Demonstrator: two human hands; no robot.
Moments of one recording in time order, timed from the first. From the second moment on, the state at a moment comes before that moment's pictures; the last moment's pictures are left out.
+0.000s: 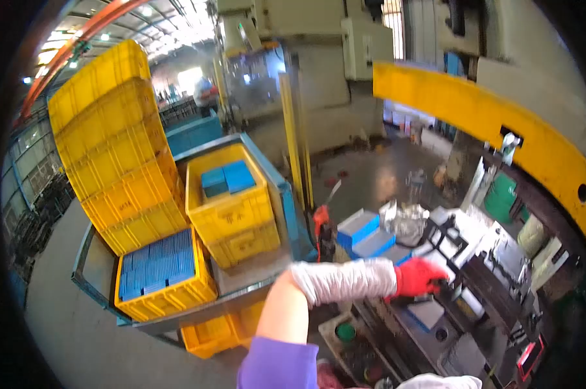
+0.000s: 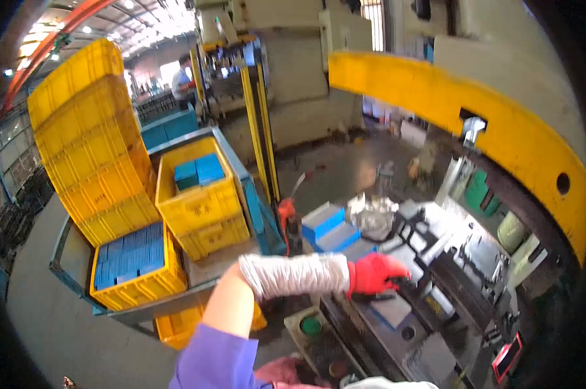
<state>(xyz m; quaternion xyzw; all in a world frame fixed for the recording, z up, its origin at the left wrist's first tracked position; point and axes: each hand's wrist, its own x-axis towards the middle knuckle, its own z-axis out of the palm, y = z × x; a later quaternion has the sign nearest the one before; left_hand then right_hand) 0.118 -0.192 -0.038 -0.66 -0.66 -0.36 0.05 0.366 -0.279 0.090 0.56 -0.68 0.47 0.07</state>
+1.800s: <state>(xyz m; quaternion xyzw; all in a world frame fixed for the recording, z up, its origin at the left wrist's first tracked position) 0.176 -0.191 -0.089 -0.69 -0.61 -0.37 -0.08 0.354 -0.294 0.079 0.55 -0.74 0.37 0.08</state>
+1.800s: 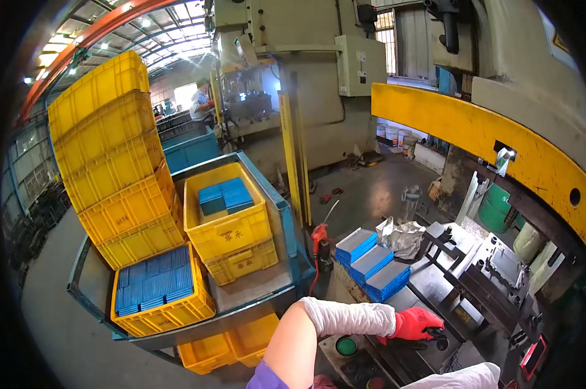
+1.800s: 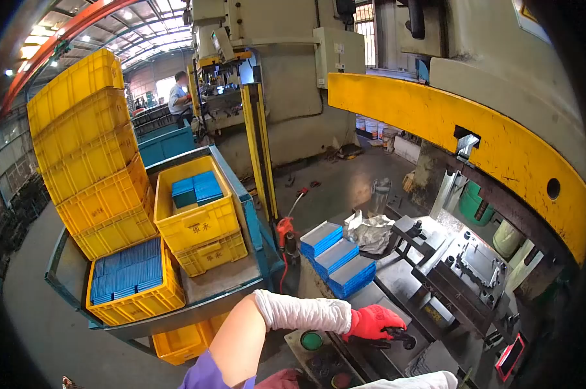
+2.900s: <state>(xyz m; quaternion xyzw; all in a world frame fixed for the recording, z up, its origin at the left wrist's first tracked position) 0.173 -0.123 0.005 -0.76 -0.52 -0.38 0.06 0.344 -0.287 0.077 0.54 -0.75 0.36 0.10</state>
